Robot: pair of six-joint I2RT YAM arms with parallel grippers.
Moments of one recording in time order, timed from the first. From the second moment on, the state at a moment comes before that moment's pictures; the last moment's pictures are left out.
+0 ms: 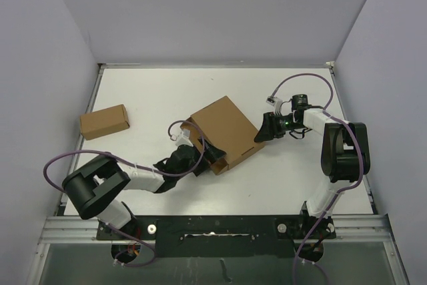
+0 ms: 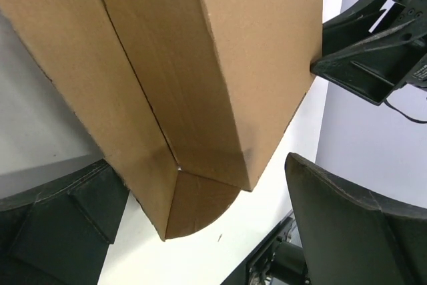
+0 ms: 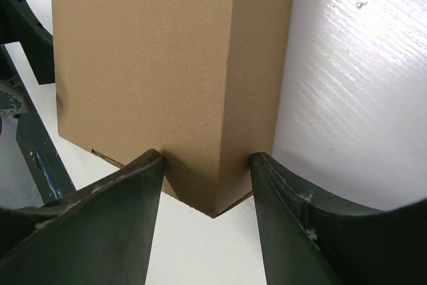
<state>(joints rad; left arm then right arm) -0.87 1.53 0.41 0.65 -0.12 -1.31 0.03 1.80 1.07 -0.52 -0.88 -0.28</state>
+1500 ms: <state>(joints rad) -0.60 1.40 0.55 0.21 -0.04 -1.12 0.04 1.81 1.09 -0.51 -0.87 -0.28</state>
